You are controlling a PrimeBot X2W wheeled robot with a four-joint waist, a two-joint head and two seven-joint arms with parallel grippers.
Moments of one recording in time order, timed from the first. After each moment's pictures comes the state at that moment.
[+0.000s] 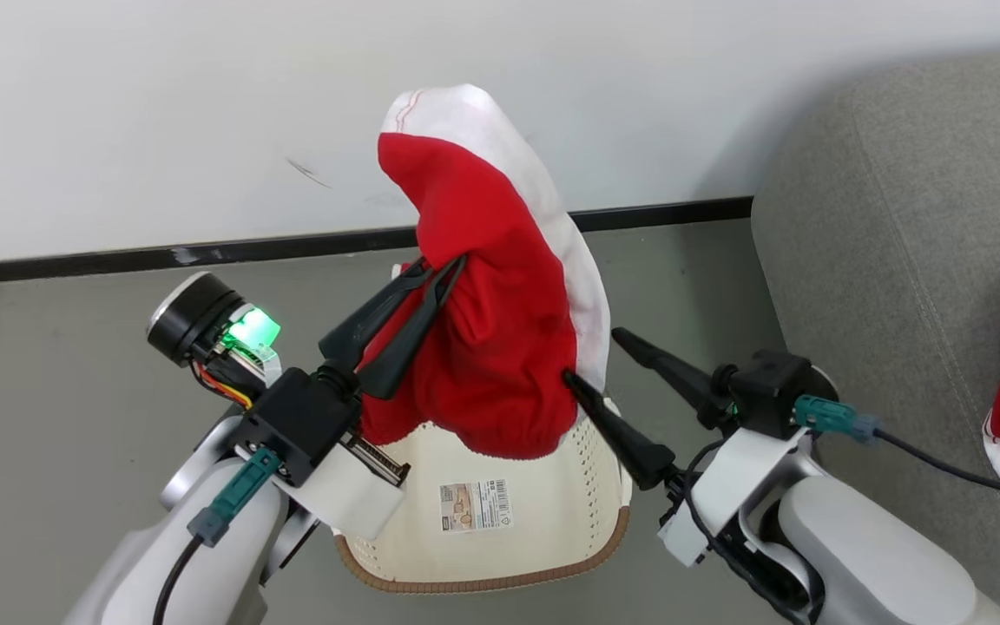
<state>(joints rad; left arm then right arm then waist) -0.48 0.23 -0.49 -0.06 -0.14 -0.08 -0.26 -0.46 -0.25 0.69 0.19 0.46 0.12 -0.25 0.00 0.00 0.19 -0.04</state>
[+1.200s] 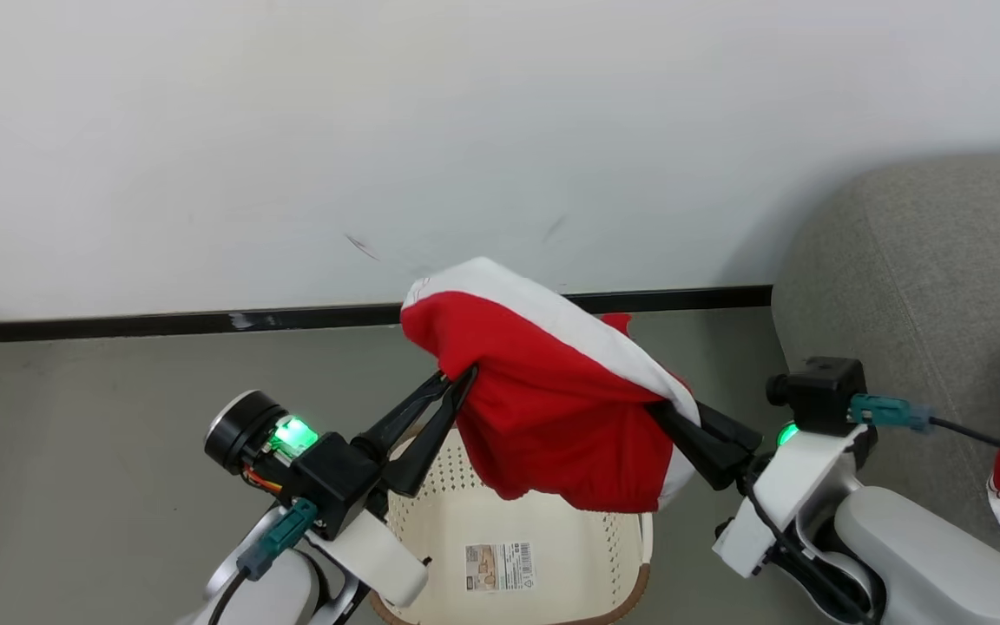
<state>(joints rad) -0.33 0.18 -0.54 0.03 -0.23 -0.07 -0.20 -0.47 -0.39 0.84 0.17 0.78 0.12 -0.23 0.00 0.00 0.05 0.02</state>
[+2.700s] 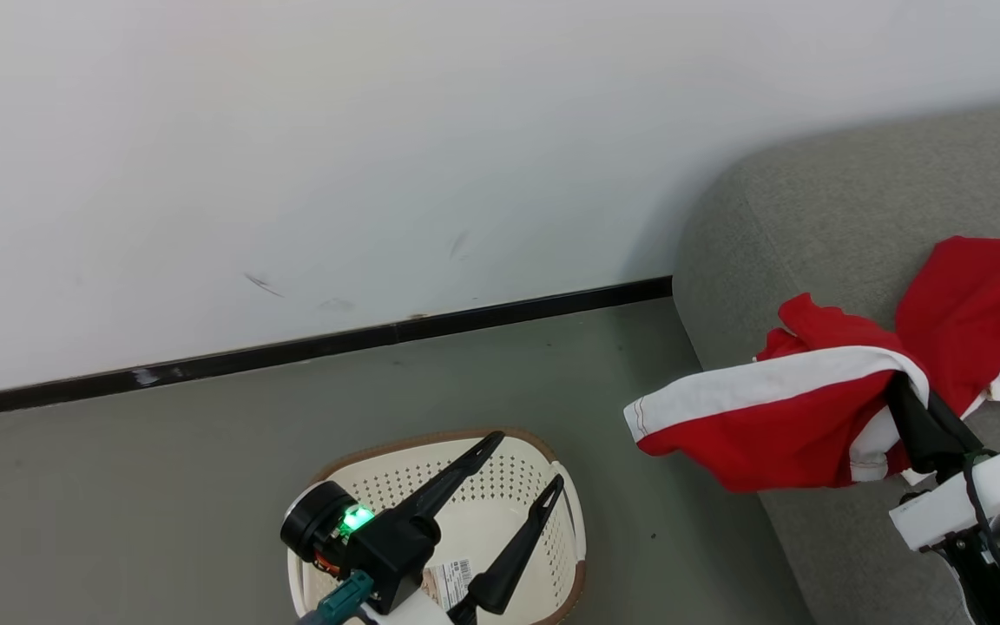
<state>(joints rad) -0.21 0.10 -0.62 0.07 -0.31 -0.08 -0.23 -0.17 -0.41 0.27 0.15 0.74 0.12 -0.25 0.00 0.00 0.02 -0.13</state>
